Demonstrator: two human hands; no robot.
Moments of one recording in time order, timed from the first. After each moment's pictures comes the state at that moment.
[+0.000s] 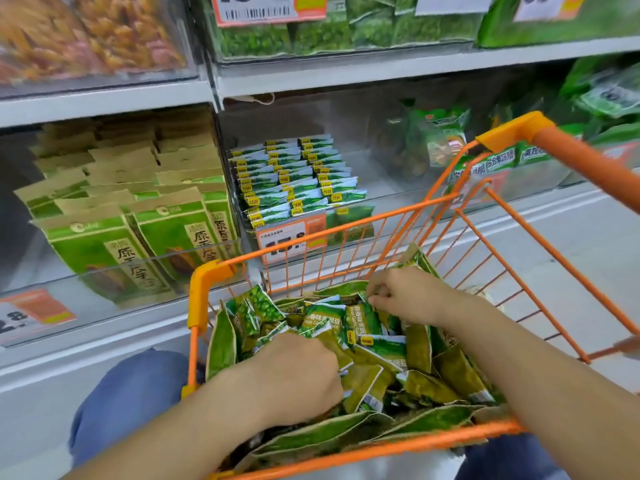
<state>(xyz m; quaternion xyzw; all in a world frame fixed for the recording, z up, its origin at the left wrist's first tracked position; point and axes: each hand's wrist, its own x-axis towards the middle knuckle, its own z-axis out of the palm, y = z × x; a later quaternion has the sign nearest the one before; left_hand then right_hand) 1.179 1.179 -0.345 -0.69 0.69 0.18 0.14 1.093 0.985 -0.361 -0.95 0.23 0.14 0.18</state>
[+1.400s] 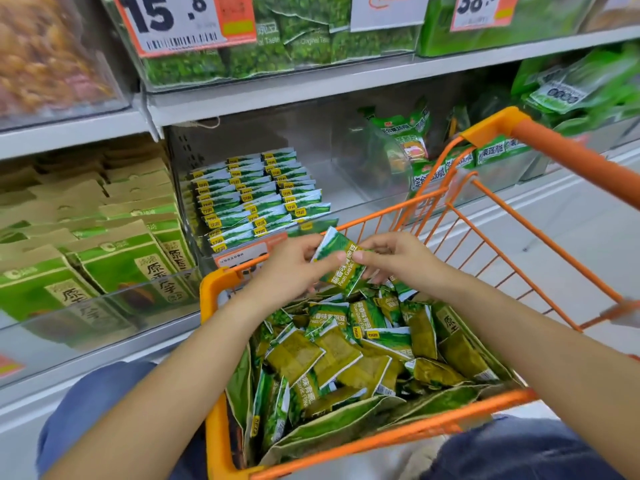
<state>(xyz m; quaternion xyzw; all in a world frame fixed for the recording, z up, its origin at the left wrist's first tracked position) 1.232 1.073 -0.345 -0.70 0.49 0.30 -0.43 1.081 0.940 -0.344 -0.78 0.26 -0.12 0.56</state>
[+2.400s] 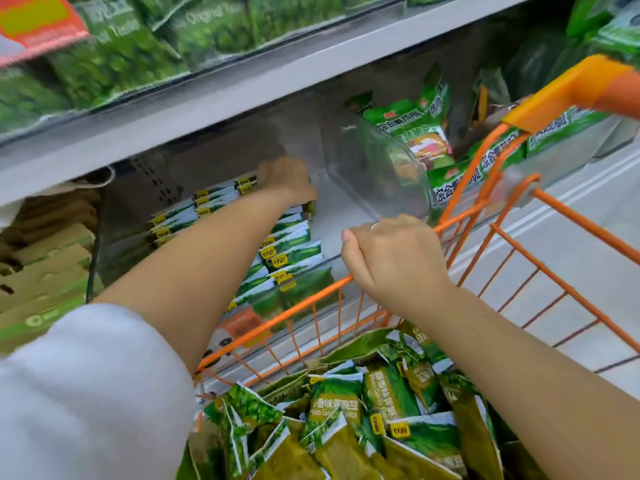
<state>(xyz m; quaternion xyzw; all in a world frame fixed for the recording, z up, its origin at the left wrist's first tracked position) 1.356 0.847 -0.334 -0.88 0.48 0.00 0.02 1.151 0.874 -0.375 -0.87 0.20 -0.44 -0.09</state>
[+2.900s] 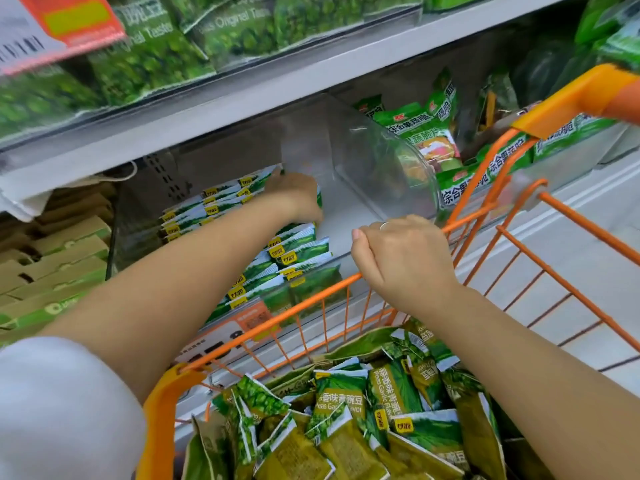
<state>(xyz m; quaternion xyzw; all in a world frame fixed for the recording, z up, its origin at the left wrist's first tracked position) 1.346 0.870 -0.331 -0.85 0.51 0.06 0.09 1.152 0.873 -0.374 -0.87 0.19 -0.44 -0.09</state>
